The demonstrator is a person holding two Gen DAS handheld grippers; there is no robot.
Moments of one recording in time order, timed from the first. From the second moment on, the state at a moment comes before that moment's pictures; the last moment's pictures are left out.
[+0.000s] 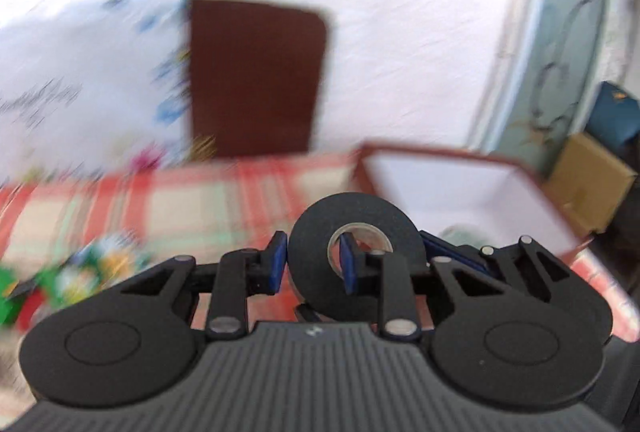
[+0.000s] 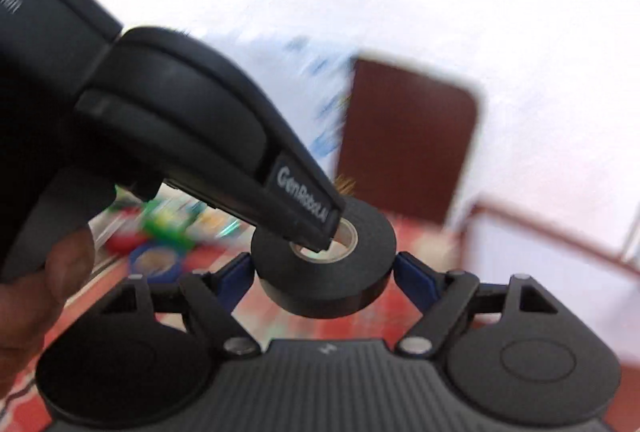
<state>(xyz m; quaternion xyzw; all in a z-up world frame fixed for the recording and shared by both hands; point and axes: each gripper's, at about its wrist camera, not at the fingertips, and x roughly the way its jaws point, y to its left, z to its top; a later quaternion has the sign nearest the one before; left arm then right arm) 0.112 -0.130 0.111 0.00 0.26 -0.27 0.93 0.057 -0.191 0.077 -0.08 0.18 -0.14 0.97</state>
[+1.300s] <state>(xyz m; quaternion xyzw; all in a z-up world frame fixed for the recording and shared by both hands) 0.077 -0.071 0.072 0.02 0.32 -0.17 0.93 -0.034 -0.272 0.086 0.12 0.13 -0.21 0.96</state>
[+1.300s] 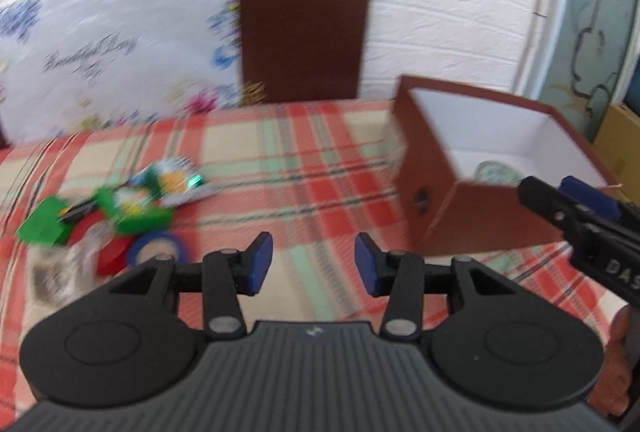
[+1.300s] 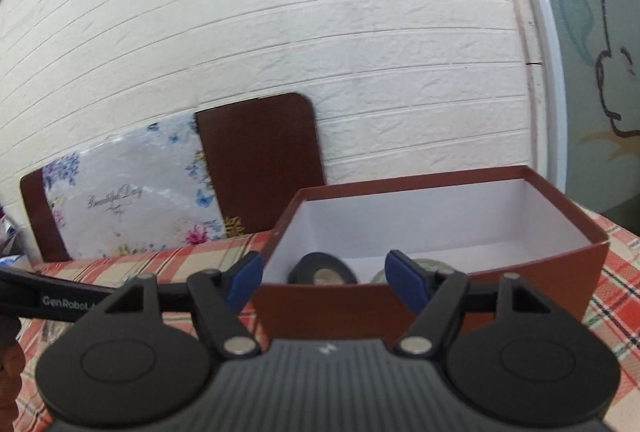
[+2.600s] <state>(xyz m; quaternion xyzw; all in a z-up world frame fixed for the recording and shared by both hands) 0.143 0.164 0.003 -0.17 0.35 -0.13 0.91 0.172 -0.035 0.018 -0.03 0.35 0.08 0.93</state>
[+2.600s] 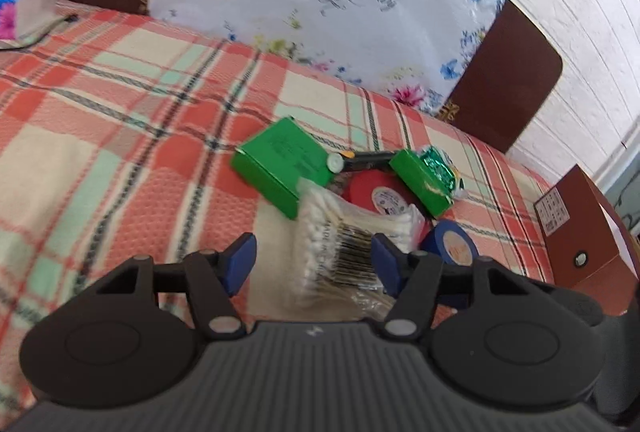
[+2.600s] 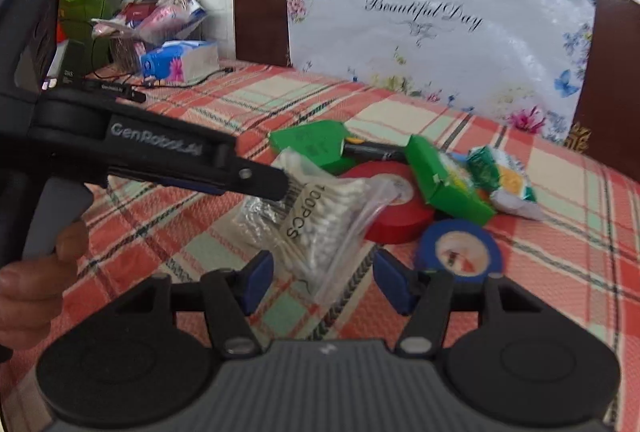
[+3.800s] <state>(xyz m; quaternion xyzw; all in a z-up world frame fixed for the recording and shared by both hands) 0.143 -0.337 0.084 0.05 0.30 -0.36 0.88 0.000 -0.419 0.078 0.00 0.24 -0.31 0.92</state>
